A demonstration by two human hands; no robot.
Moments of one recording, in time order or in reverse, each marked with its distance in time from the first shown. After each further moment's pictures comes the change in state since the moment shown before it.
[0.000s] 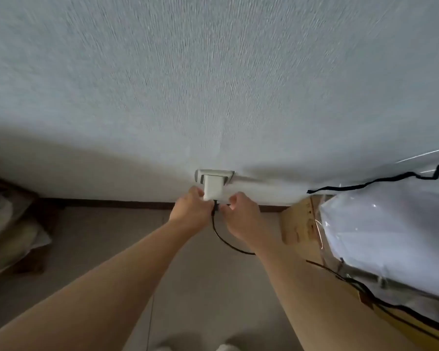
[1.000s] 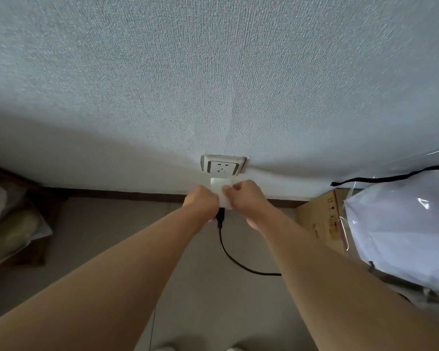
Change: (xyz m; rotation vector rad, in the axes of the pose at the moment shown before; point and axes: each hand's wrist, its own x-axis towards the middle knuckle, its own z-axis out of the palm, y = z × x) left_hand 0.042 -0.012 0.032 -0.197 -0.060 -0.167; right_hand 0.056 0.013 0.030 0.373 -0.108 0.138
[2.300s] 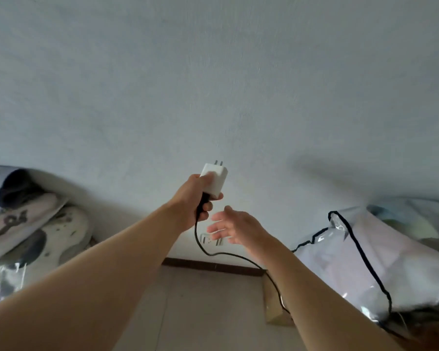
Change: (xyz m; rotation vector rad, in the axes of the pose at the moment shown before) left_hand -0.410 0.188 -0.167 -0.673 -0.095 0.351; right_hand -0.382 -0.219 -0.140 -0.013 -0.277 -0.311
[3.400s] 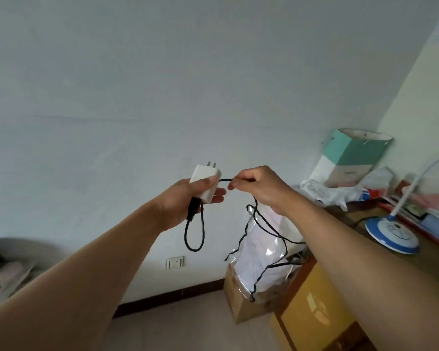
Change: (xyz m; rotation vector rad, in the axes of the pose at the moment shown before) left_hand -0.269 0.072 -0.004 0.324 -0.660 0.326; right_hand -0.305 -0.131 0.029 -0.303 0.605 -0.380
